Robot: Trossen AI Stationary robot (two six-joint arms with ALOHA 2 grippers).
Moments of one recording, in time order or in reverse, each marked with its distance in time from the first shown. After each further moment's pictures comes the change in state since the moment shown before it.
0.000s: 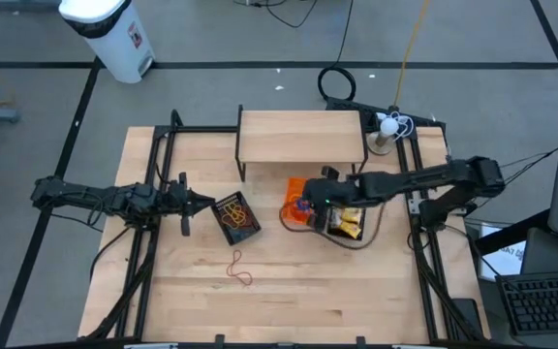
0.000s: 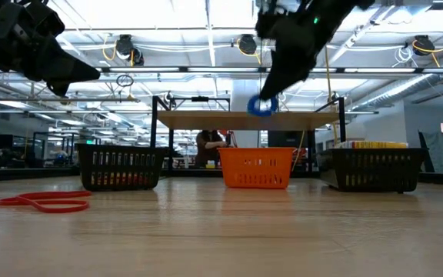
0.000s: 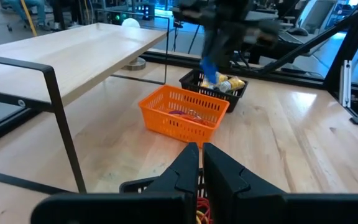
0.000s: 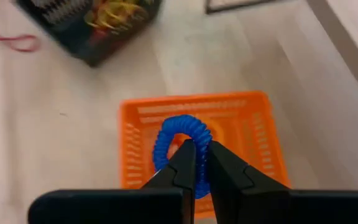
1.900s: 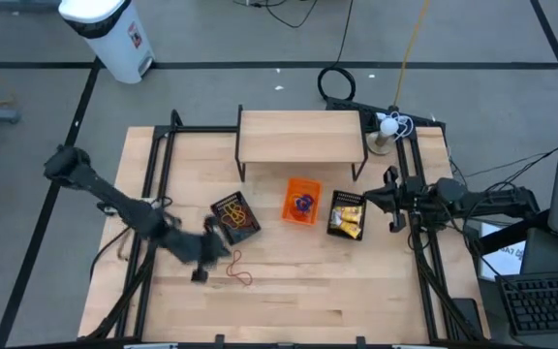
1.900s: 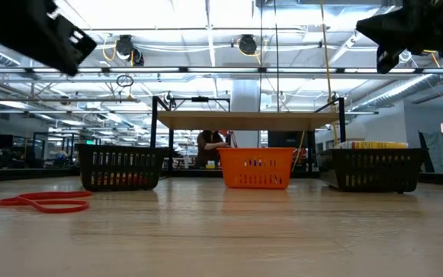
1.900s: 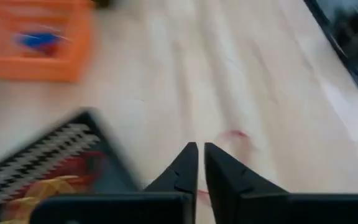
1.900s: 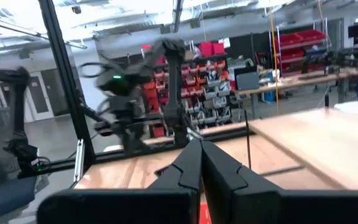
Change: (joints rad) left arm -0.411 0.879 0.497 -0.195 0.003 -0.118; right arm 0.042 -1.329 -0.933 0.649 -0.132 -0.052
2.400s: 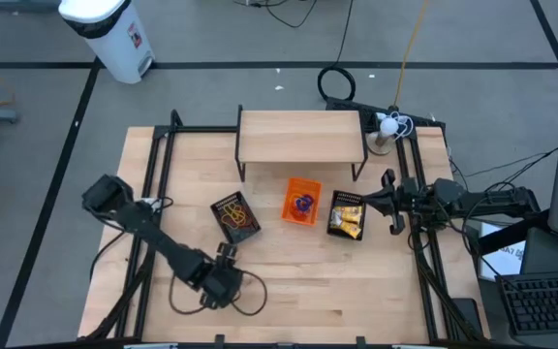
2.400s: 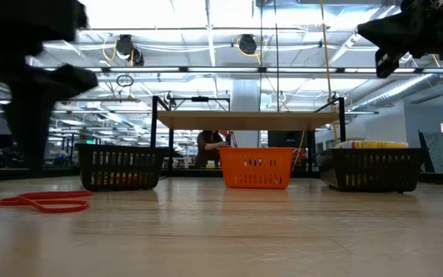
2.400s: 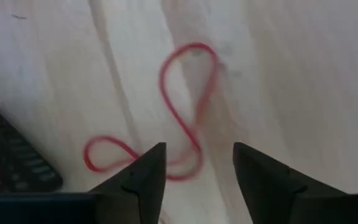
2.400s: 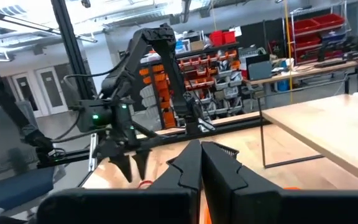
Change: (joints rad) left arm -0.084 0.569 0.356 -0.334 0.080 -0.004; right arm 0.000 0.005 -0.008 -0.023 -0.043 0.037
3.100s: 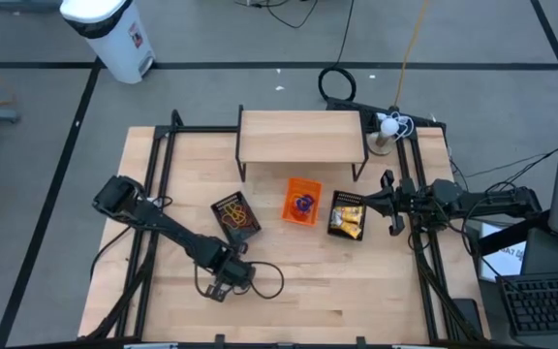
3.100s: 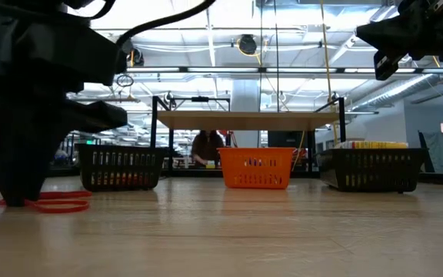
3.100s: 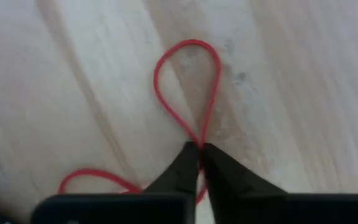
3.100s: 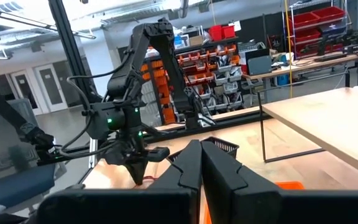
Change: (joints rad) left arm 0.145 0.143 0.012 0.028 0.282 0.193; right arm 0.000 0.022 0.000 0.000 -0.010 0.018
